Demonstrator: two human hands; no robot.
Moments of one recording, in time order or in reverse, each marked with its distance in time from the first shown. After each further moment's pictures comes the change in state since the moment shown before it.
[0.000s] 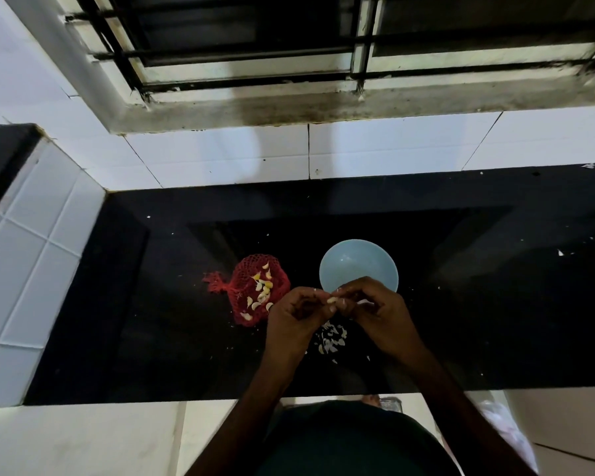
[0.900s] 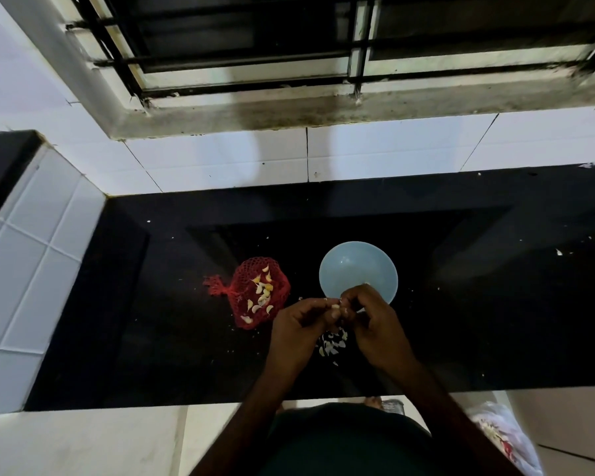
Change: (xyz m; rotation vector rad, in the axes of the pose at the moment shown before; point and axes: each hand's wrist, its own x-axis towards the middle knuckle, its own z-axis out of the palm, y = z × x) left_hand -0.001 -0.010 0.000 0.140 -0.065 -0.057; right_hand -0.012 0.012 0.014 -0.181 0.030 -0.037
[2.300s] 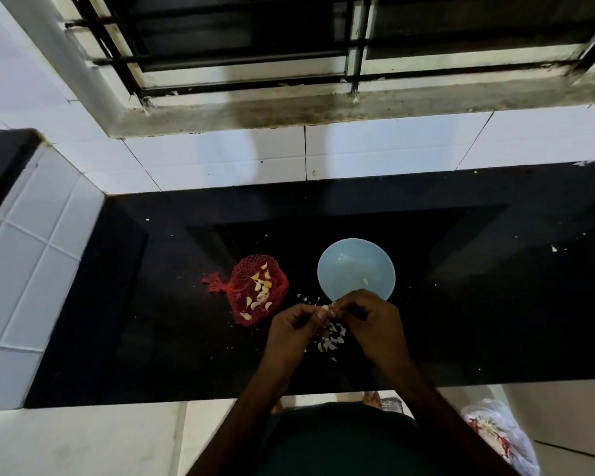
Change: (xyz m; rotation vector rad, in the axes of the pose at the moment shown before) left_hand -0.009 -0.016 -0.009 -0.073 -0.007 -0.167; right_hand -0.006 0.004 0.009 0.035 0.103 0.147
